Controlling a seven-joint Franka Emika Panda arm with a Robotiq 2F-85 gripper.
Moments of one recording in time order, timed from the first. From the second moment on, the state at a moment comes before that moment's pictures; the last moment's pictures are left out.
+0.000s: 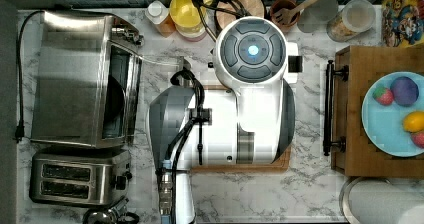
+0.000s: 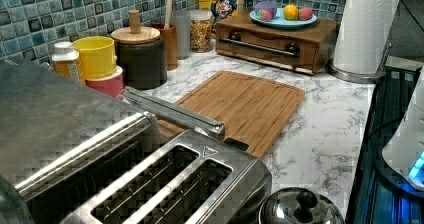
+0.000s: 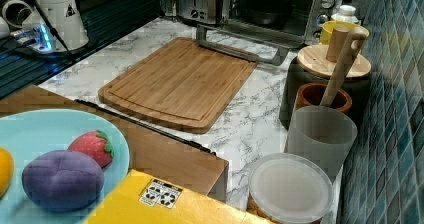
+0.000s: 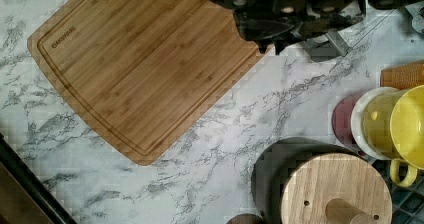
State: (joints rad) arm 0.00 0.03 -0.02 -1.71 -0.01 0.24 0.00
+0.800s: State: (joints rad) arm 0.00 -0.05 -0.04 -1.96 0.17 0.54 -0.25
